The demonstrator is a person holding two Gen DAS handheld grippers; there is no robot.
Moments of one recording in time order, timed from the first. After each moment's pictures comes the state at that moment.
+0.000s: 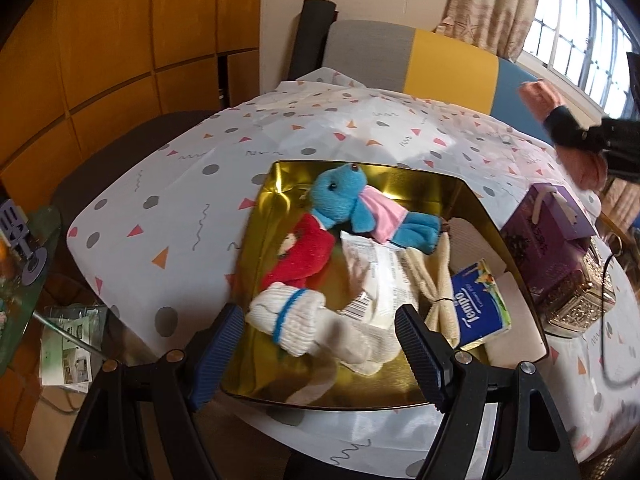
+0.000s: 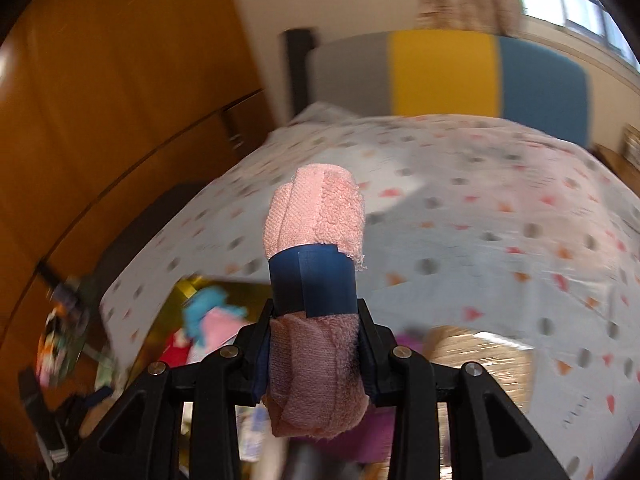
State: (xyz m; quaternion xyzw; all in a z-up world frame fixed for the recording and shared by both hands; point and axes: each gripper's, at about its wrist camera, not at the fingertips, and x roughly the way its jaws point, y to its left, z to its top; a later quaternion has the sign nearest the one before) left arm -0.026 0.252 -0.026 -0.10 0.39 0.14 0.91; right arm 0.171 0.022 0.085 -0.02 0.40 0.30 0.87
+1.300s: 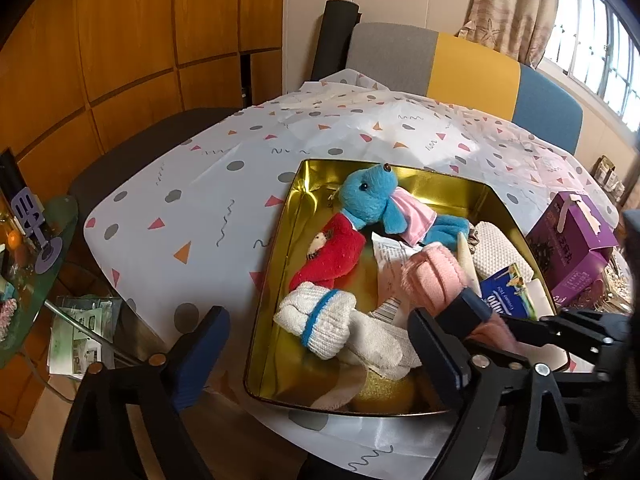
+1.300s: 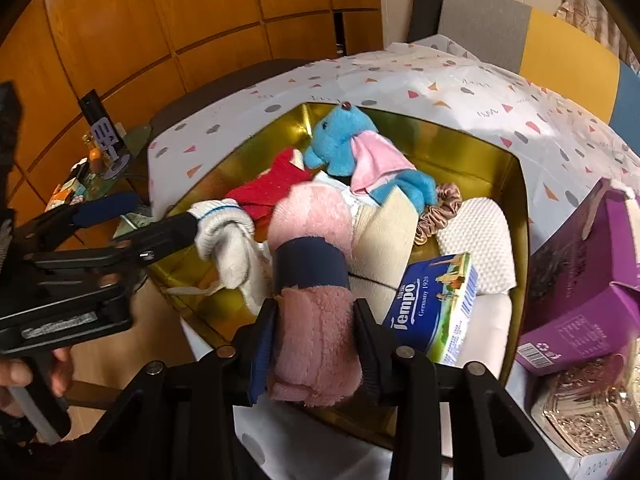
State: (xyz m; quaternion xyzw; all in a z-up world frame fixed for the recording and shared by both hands) left arm -0.027 0.264 -0.032 -0.10 0.38 0.18 0.90; right arm 0.049 0.124 -0.047 -0.15 0.44 0.40 0.79
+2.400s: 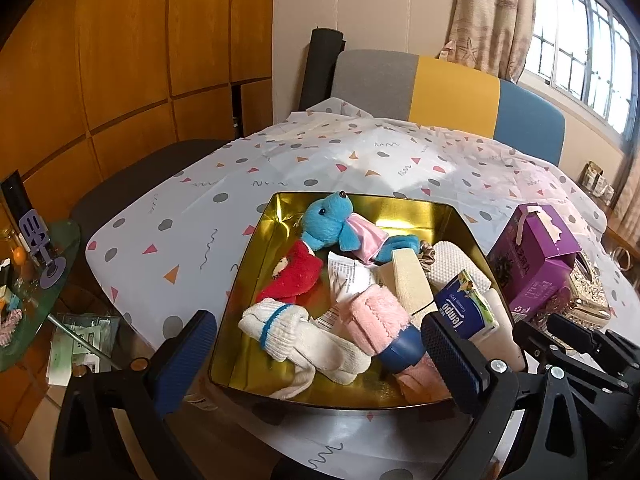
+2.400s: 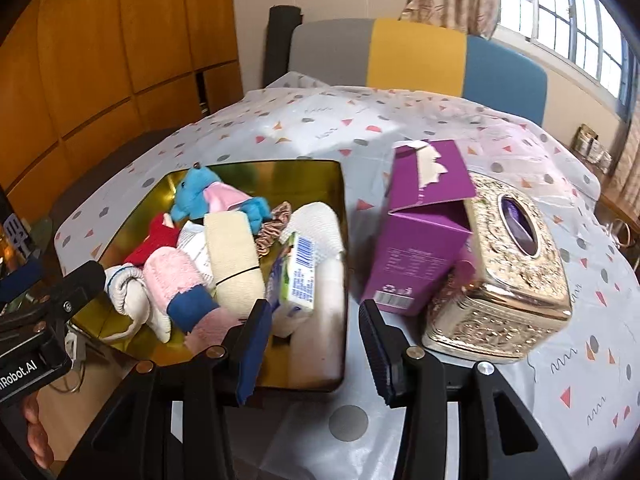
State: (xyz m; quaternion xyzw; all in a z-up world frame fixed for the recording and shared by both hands) left arm -0.040 0.217 -0.006 -0.08 0.33 0.18 0.92; right arm 0.029 0.039 -0.009 -0.07 0.39 0.18 0.90
